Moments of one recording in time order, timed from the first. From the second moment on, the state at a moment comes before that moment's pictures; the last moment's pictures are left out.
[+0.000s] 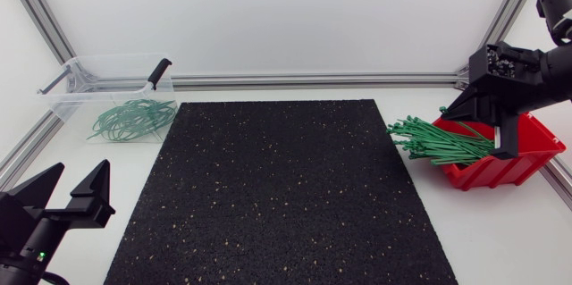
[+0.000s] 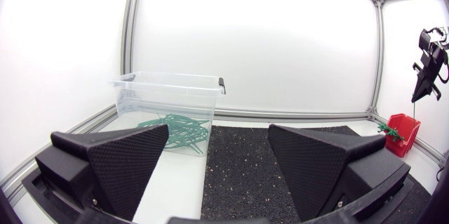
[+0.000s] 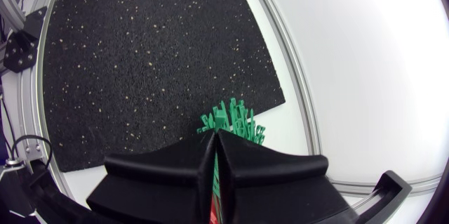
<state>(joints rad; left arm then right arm) 0.00 0.05 0.02 0.00 0.01 -0.09 -0.07 1.29 1.19 -0.95 -0.29 -1.32</state>
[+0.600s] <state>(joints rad) 0.08 0.24 0.31 -0.24 0.09 -0.13 0.17 1.31 1.55 -1.22 -0.37 -0.91</state>
